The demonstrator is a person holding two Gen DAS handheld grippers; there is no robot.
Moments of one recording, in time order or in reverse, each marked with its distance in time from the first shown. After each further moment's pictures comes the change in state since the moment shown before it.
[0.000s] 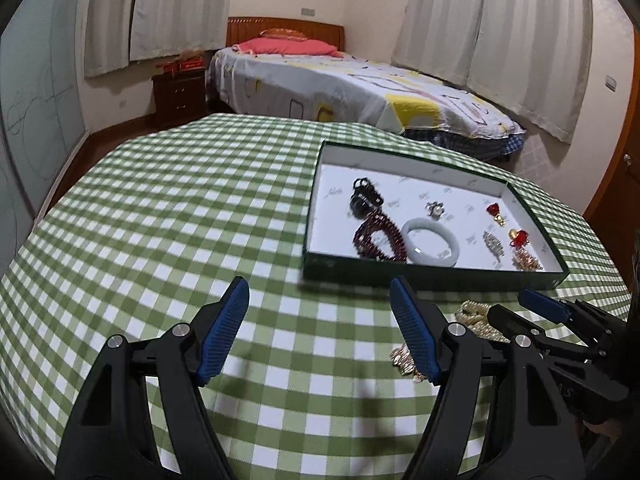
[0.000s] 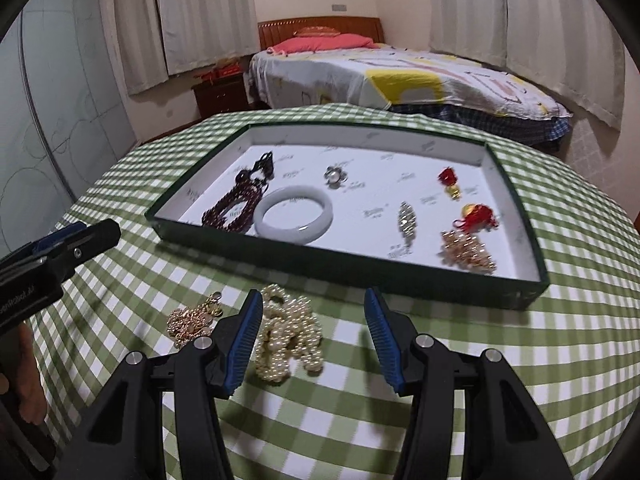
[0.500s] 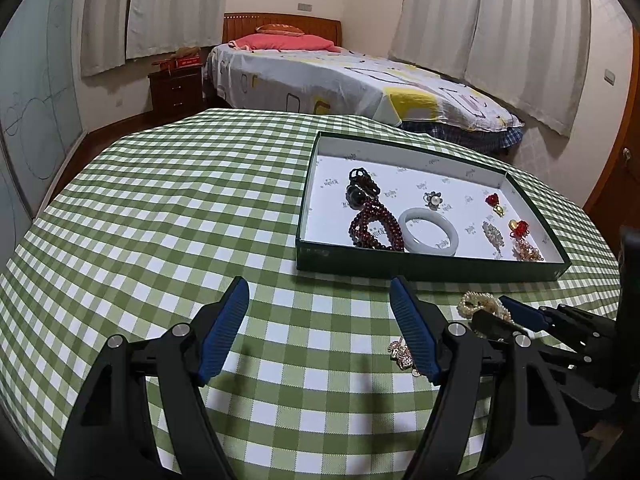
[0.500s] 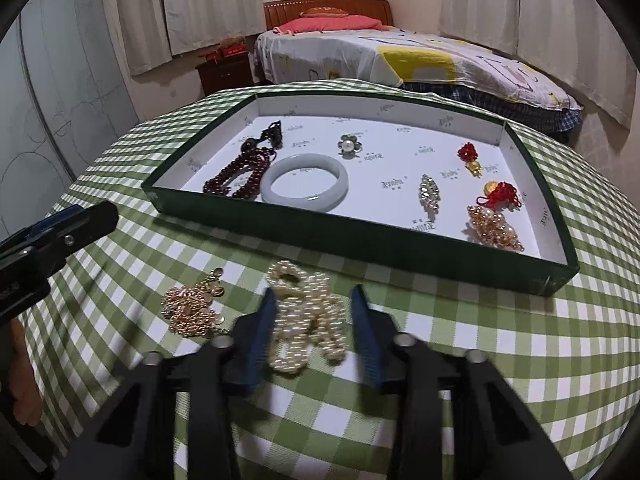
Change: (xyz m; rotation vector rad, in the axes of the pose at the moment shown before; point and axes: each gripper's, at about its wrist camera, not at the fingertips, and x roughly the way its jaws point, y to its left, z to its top) left arm 0.006 -0.007 -0.004 0.017 0.015 -0.003; right arm 0.012 0.006 -0.007 -0.026 0.058 0.021
